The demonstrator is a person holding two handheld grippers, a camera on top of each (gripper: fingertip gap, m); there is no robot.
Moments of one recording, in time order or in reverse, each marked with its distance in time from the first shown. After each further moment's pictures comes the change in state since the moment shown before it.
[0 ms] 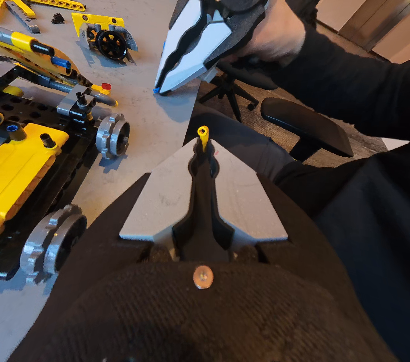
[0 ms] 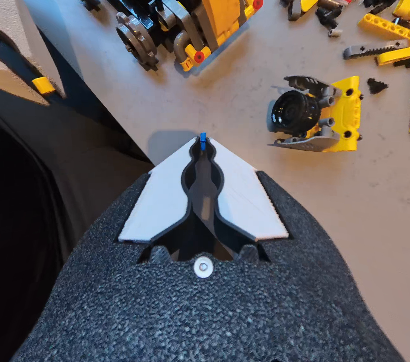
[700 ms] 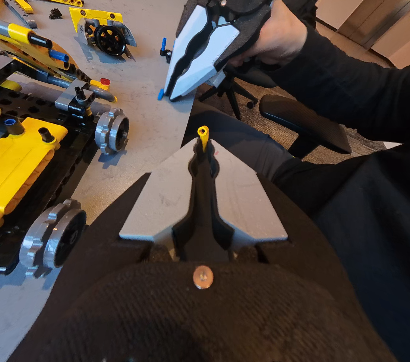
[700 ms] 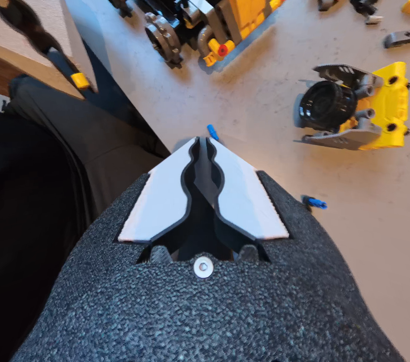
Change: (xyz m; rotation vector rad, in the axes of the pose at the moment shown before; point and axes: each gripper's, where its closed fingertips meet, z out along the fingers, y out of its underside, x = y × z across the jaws) left arm 0.000 0.004 -0.002 -0.008 0.006 -0.002; right arm -0.019 0.004 -0.001 0.042 -0.115 0.051
